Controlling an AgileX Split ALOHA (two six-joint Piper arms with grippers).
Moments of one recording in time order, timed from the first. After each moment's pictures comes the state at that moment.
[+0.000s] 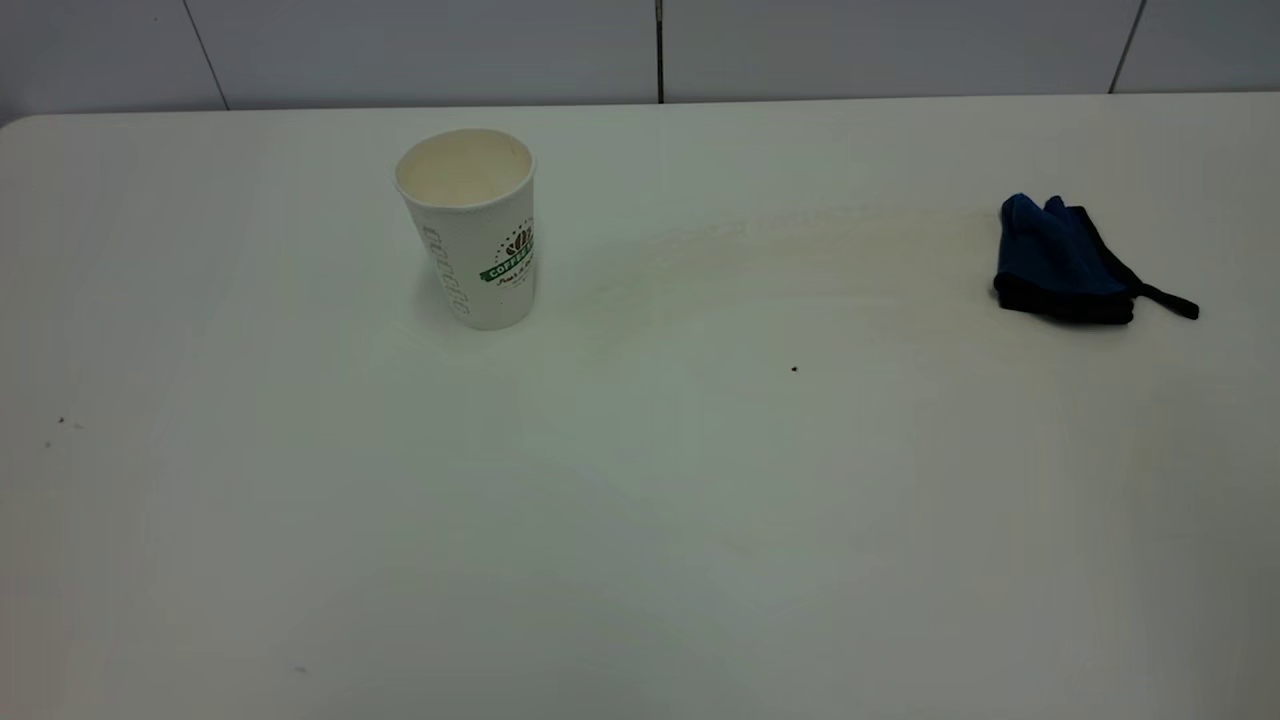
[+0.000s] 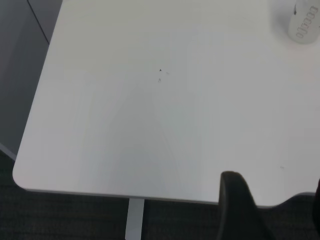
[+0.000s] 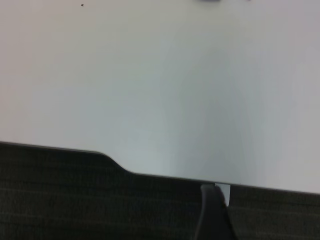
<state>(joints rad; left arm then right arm) 0.04 -0.02 -0.49 0.03 1.13 -0.03 0.03 0.27 -0.47 0.02 1.11 -0.01</state>
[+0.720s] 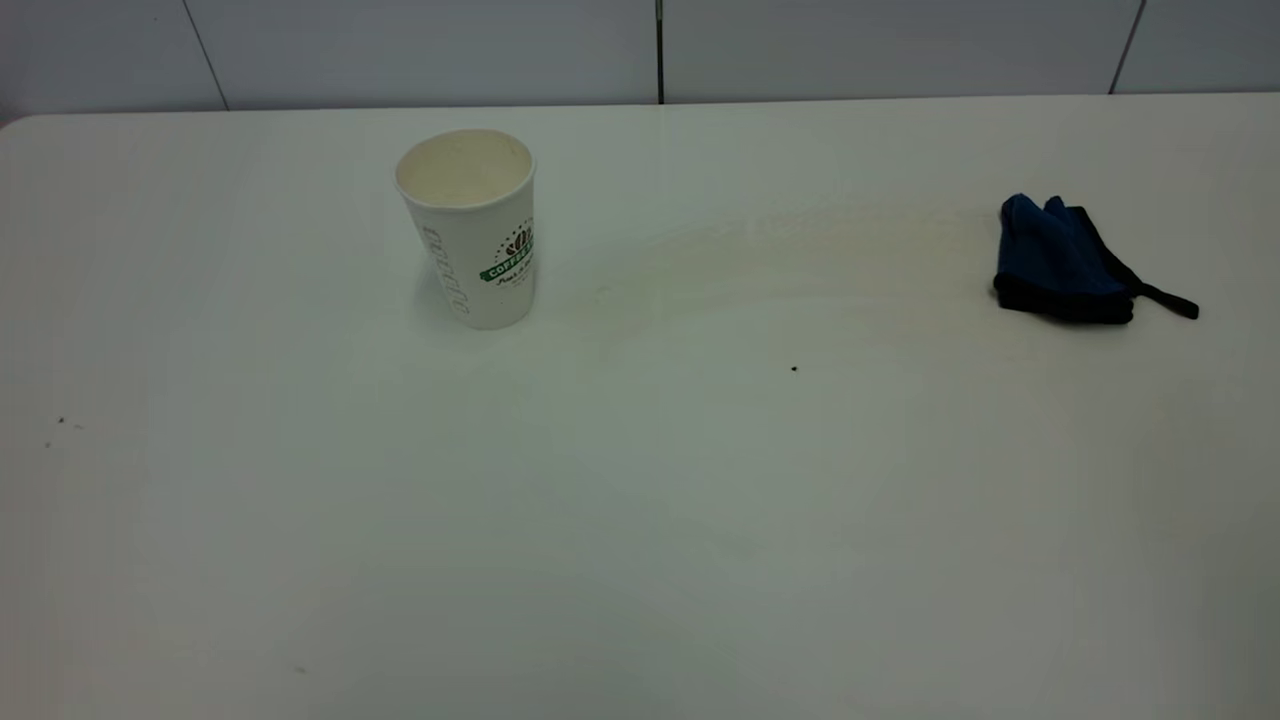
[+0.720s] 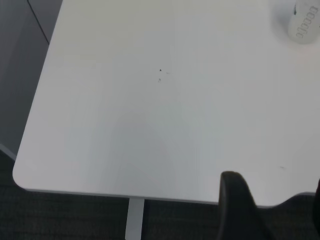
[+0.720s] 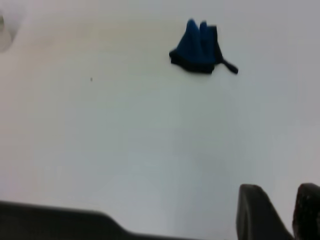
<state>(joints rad) 0.04 -0.02 -0.49 0.03 1.13 -0.03 0.02 0.00 -0.47 0.02 1.11 -0.01</state>
